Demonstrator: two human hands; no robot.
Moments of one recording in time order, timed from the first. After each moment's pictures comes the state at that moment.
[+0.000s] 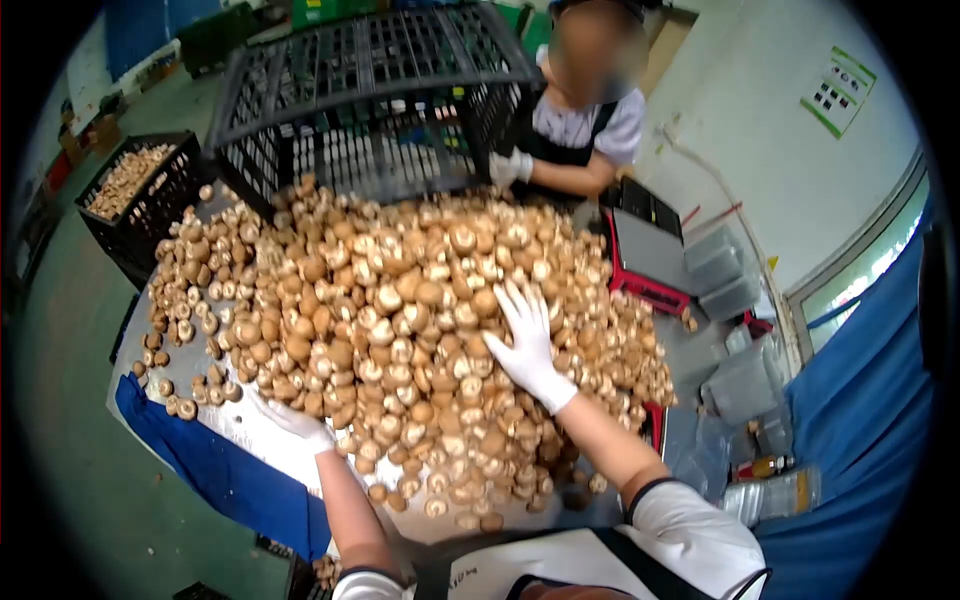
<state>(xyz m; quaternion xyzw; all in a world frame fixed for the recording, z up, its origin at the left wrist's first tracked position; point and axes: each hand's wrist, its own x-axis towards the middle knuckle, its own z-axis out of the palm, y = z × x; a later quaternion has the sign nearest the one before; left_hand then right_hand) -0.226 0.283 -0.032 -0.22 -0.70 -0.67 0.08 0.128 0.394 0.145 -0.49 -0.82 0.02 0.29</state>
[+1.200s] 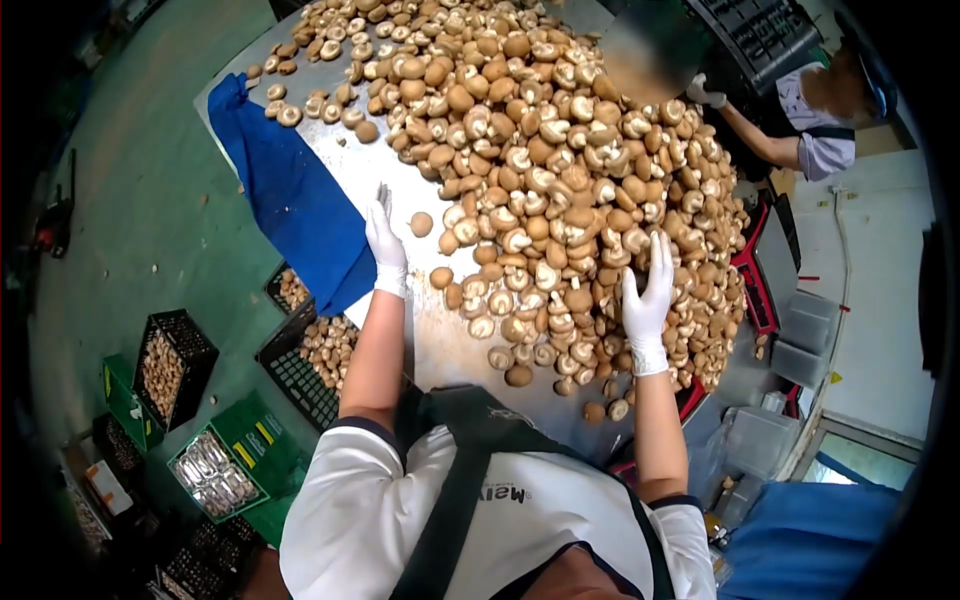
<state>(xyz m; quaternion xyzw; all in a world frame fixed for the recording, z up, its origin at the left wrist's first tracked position) -0.183 0.164 -0.033 -0.10 -0.55 -0.80 -0.23 0.166 0.304 0.124 -0.42 -0.86 0.11 0.27</state>
